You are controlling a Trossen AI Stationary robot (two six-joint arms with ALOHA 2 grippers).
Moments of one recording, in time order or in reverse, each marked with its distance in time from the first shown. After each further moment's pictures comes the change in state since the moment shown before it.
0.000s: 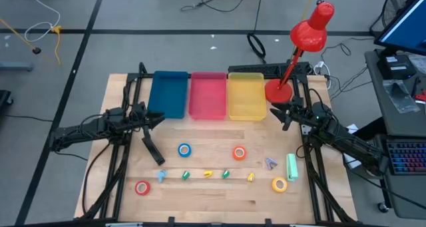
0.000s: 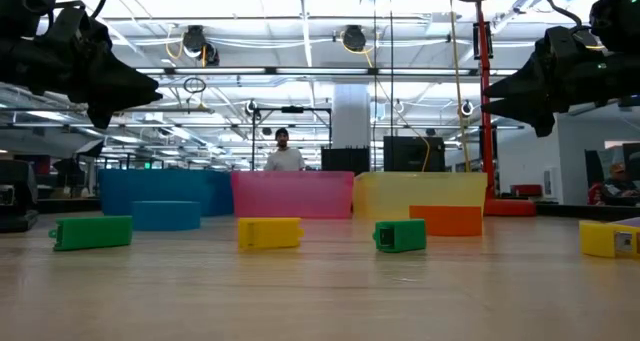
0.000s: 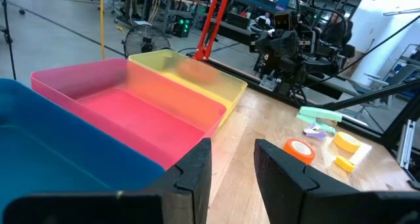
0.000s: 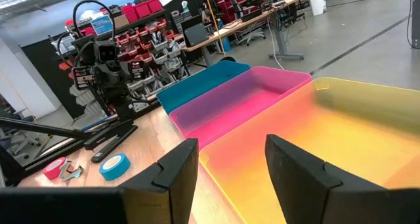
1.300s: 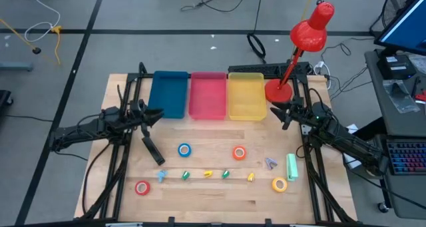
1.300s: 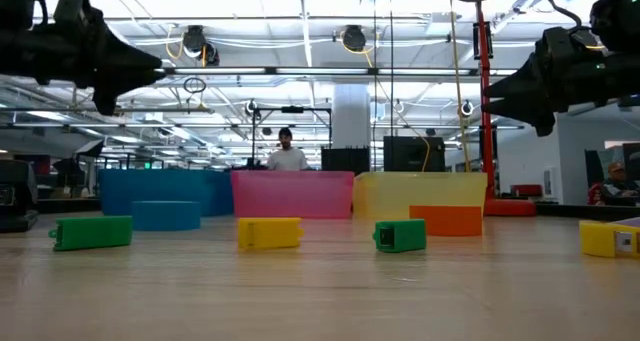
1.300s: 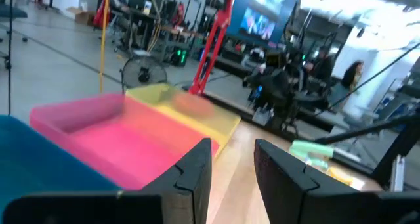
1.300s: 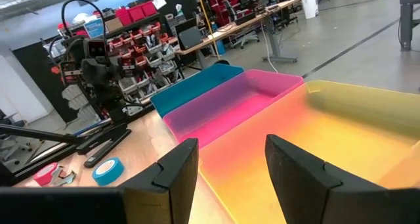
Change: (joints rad) left arm 0.000 0.000 -0.001 0.150 -0.028 -0.006; right arm 0.000 0.000 0.000 0.011 0.028 0.000
